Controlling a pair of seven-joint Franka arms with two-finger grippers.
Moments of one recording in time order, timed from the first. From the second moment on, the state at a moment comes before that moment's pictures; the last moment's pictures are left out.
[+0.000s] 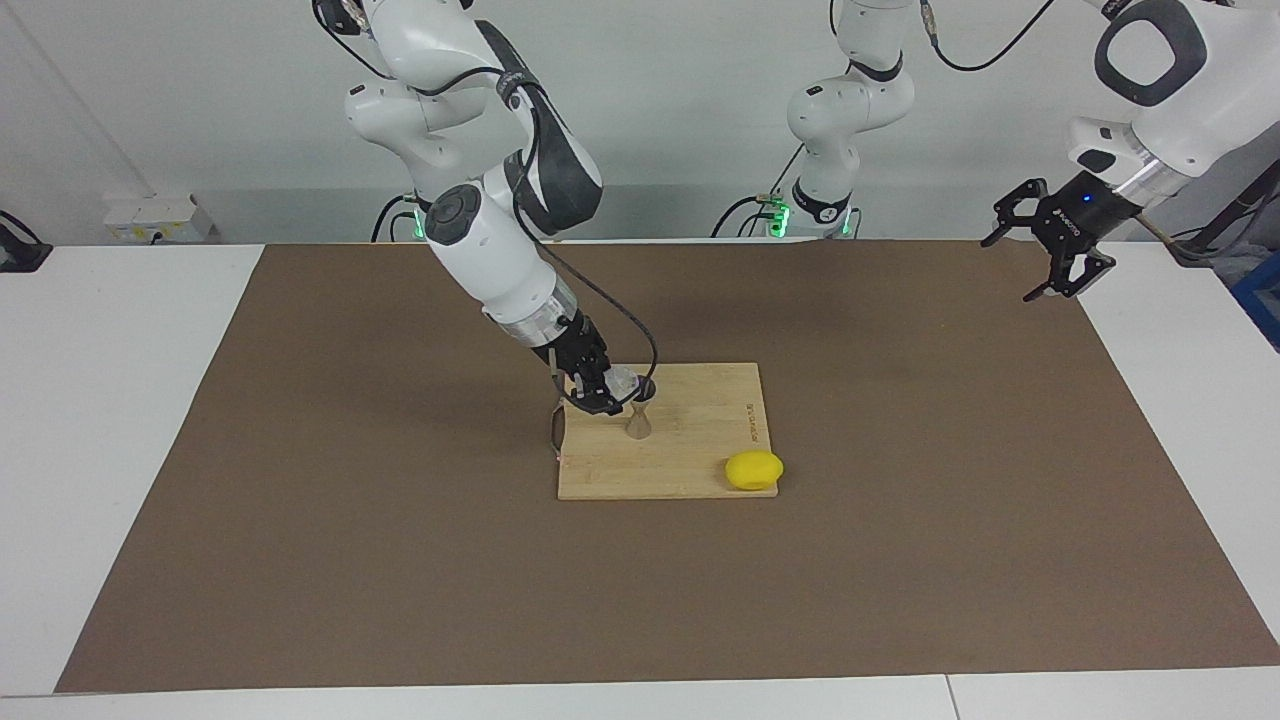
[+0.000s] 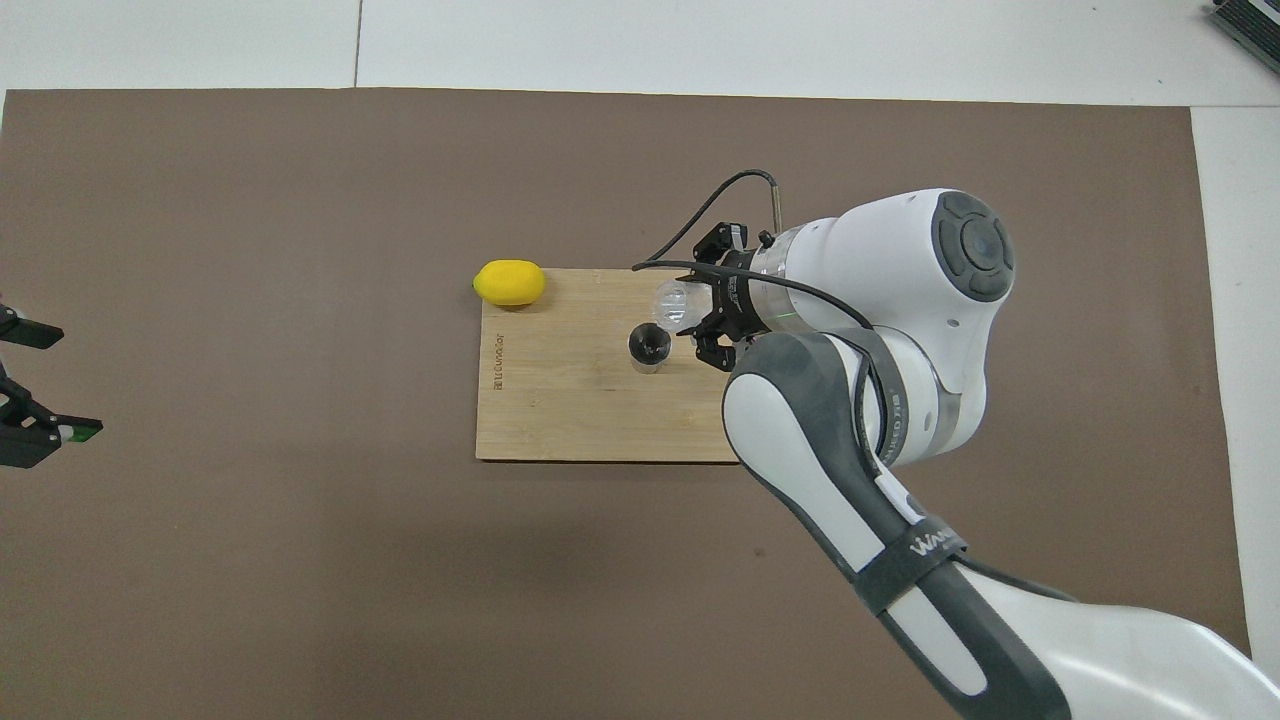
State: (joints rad) left arm 0.16 -0.11 -0.07 -1.76 -0.15 1.58 1.08; right arm 0.42 0.29 0.00 -1.77 0.45 2.29 1.69
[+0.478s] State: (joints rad) left arm 0.12 -0.14 -0.13 -1.71 -0.04 1.48 0.37; right arm 0.43 0.29 0.00 -1.77 0.40 2.30 1.74
